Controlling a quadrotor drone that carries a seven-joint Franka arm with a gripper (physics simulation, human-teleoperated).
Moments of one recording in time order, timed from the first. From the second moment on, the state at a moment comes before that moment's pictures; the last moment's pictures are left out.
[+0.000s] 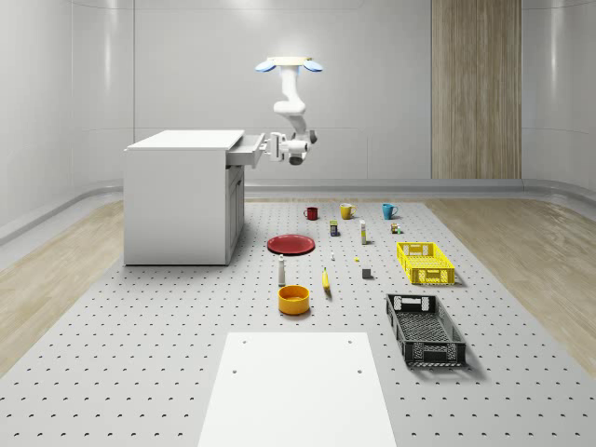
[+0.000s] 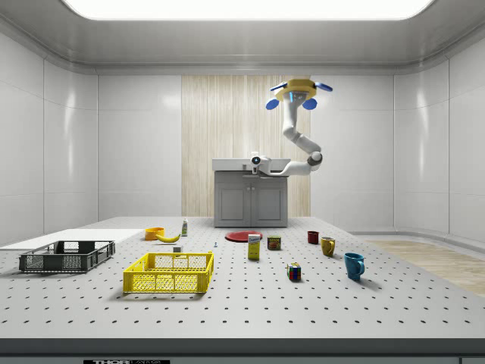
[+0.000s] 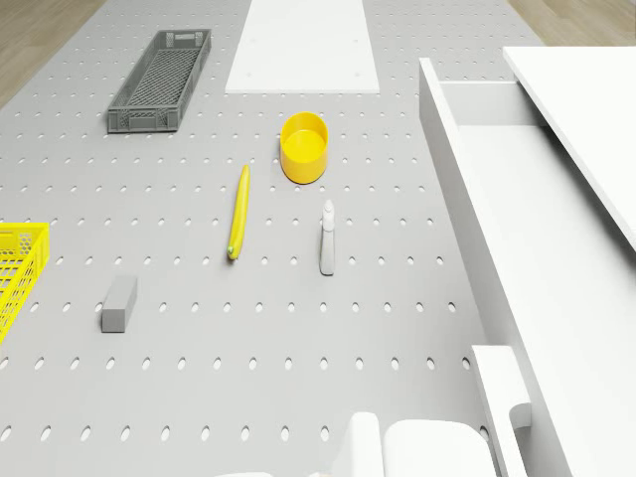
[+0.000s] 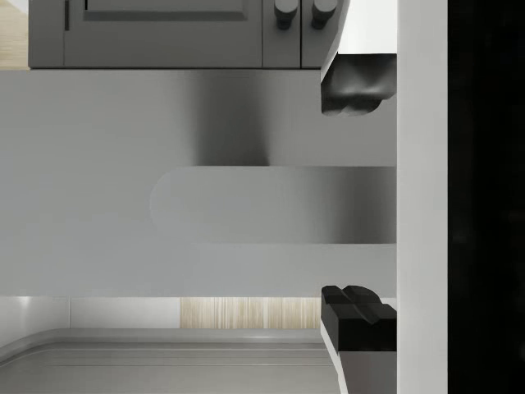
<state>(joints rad) 0.44 -0.90 -0.41 -2.62 1.29 1.81 0.59</state>
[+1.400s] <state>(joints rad) 0.48 -0.95 -0.60 -2.59 1.11 1.74 0.64</state>
